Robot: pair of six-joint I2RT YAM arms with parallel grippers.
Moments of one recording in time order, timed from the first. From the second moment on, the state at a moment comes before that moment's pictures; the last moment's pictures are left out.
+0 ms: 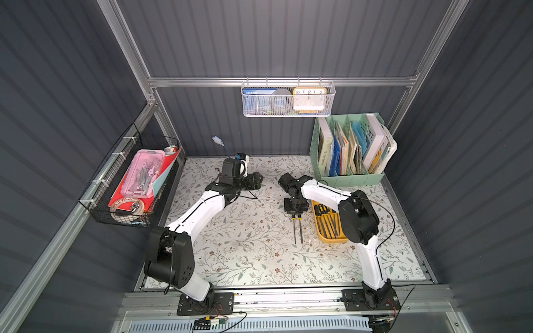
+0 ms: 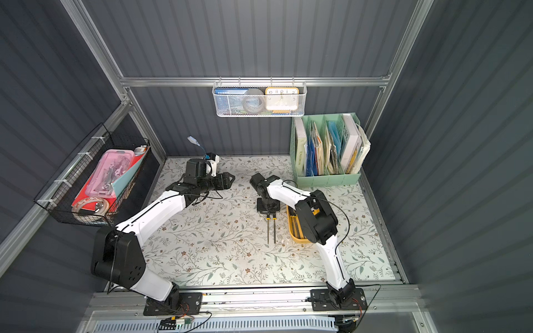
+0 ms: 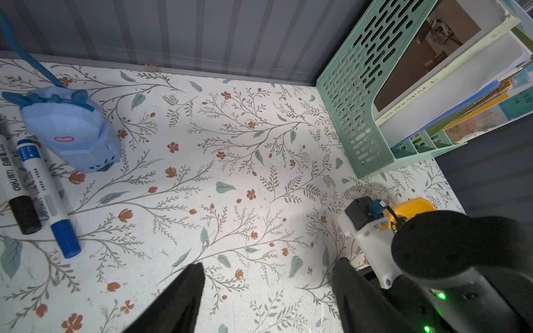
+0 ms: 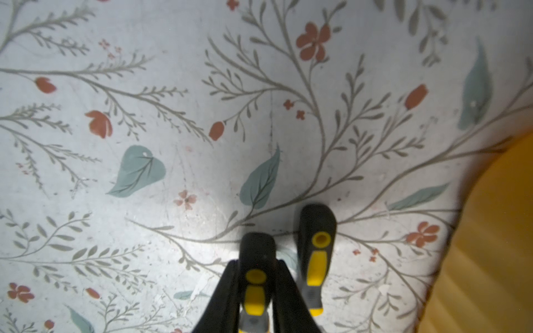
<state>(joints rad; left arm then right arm) -0.28 1.58 1.21 -0.24 0.21 -0.29 0.63 2.19 1.71 -0.96 0.05 0.64</state>
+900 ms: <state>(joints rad) -0.27 1.60 1.24 -0.24 0.23 -0.26 0.28 1.83 1.56 -0.97 0.07 0.49</state>
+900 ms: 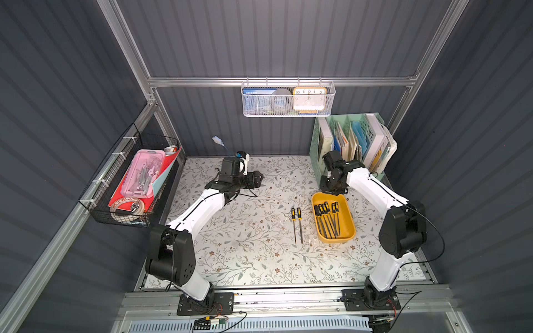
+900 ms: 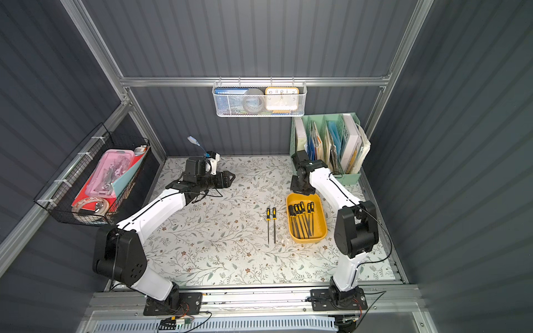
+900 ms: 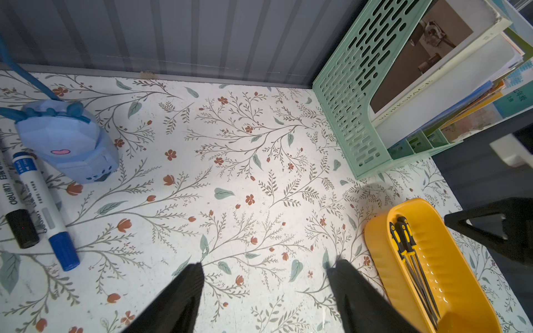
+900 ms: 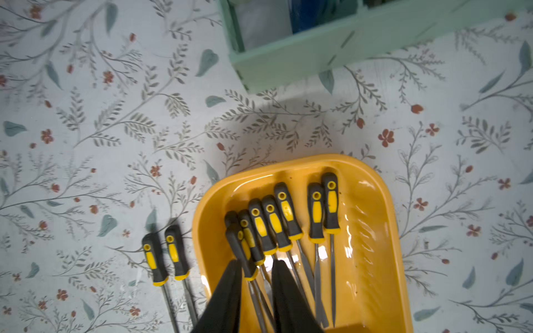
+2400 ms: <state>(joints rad) -0.27 1.62 1.28 -0.28 0.23 -0.25 0.26 1.98 1.42 -0.84 -0.16 0.39</state>
